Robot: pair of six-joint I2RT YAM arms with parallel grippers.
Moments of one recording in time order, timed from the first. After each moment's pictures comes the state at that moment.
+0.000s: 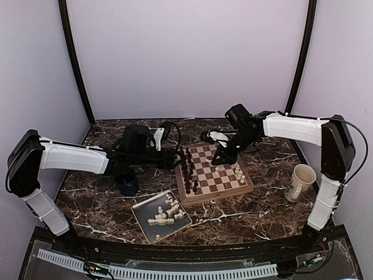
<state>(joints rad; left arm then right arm) -0.79 1.60 0.92 0.21 0.19 -0.45 0.62 1.83 1.41 -0.68 -0.44 -0.51</state>
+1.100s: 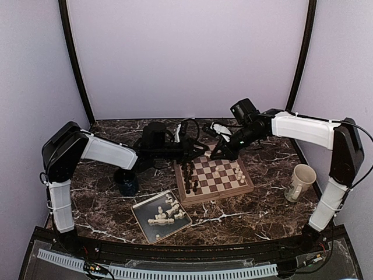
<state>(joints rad) -0.77 1.98 1.16 0.61 0.52 -0.99 0.60 1.73 1.37 -0.62 -0.53 -0.46</state>
